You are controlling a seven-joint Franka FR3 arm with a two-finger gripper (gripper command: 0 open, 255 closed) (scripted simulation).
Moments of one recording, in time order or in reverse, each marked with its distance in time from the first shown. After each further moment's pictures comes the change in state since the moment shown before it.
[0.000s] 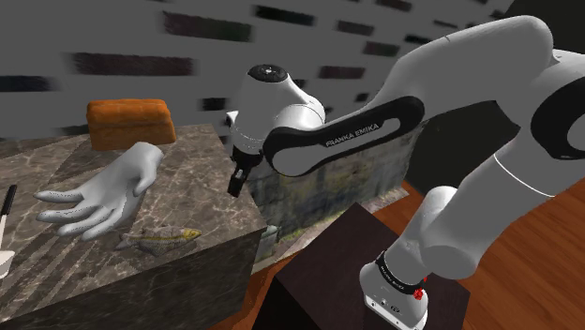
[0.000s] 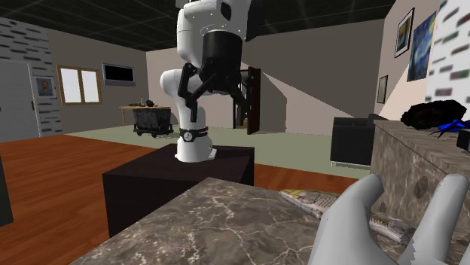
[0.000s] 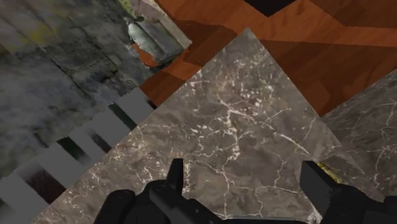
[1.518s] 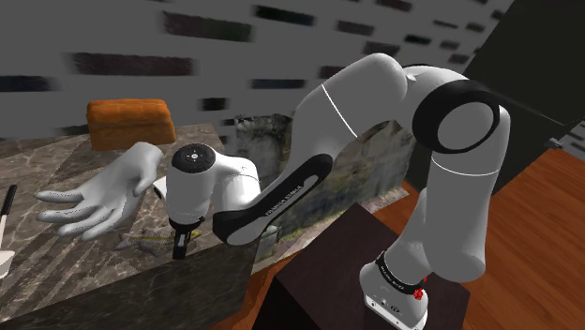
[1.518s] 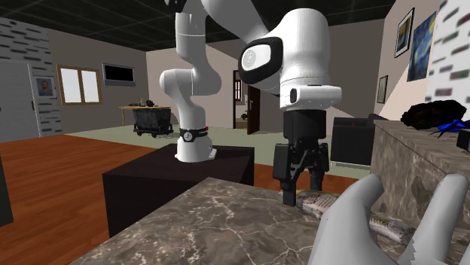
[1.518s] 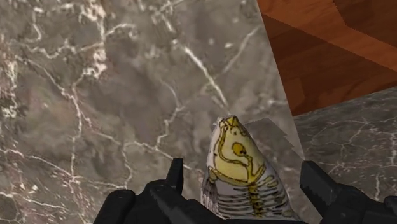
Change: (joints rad) arm 0.181 0.516 0.030 0.273 -0.318 0.242 0.124
